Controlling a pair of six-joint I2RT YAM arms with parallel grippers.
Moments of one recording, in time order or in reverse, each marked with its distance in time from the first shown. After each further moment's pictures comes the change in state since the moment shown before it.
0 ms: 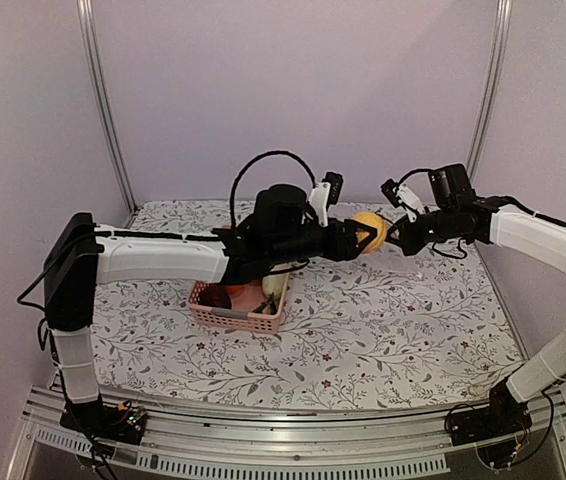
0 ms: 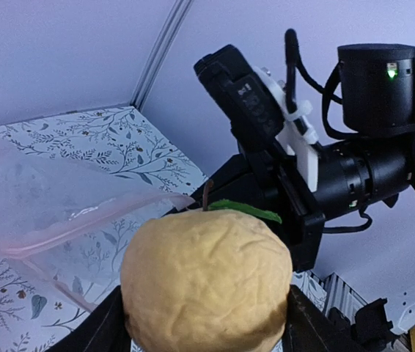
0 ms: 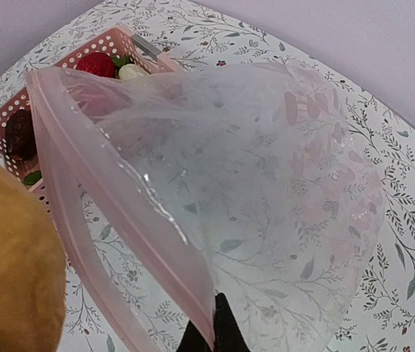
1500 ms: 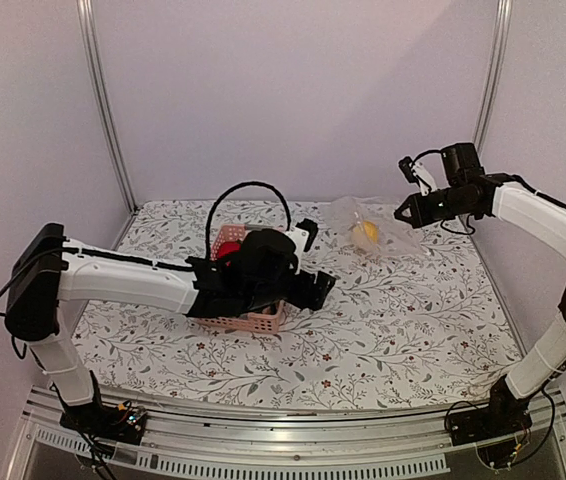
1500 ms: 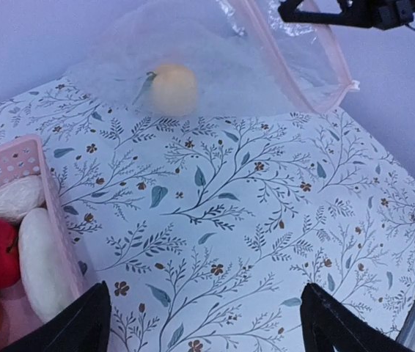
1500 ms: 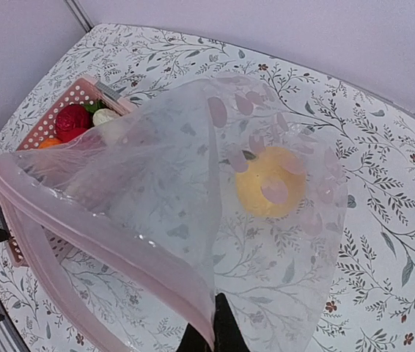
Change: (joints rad) left arm -0.077 -0.175 -0.297 -0.167 -0.359 0.145; right arm -0.130 0.105 0.197 -0.116 -0.090 0.138
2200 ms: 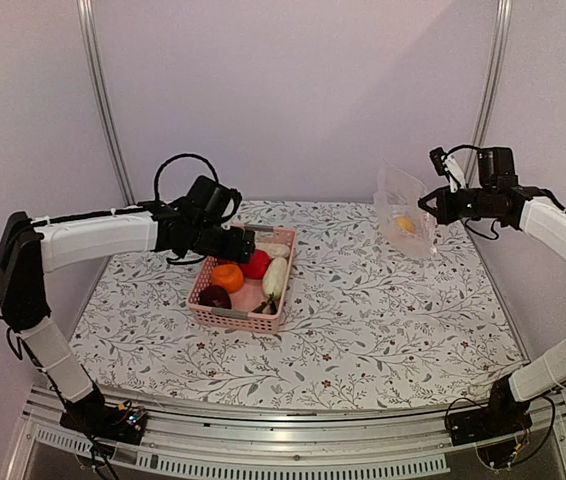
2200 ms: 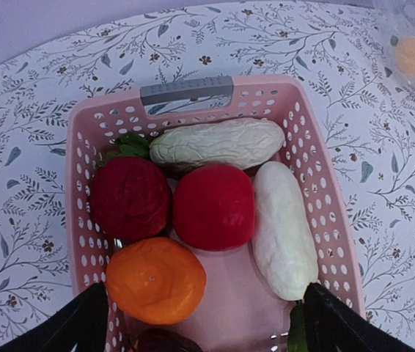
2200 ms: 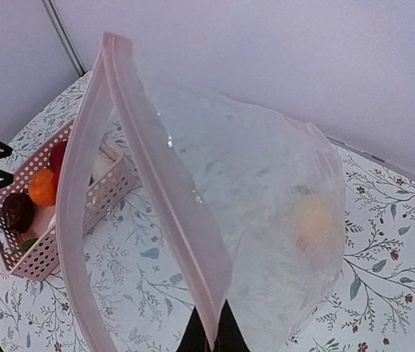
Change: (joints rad) left arm 0.383 -0.097 0.083 -0.539 0.051 0.018; right arm -0.130 -0.177 -0.129 0.140 -0.055 -0.057
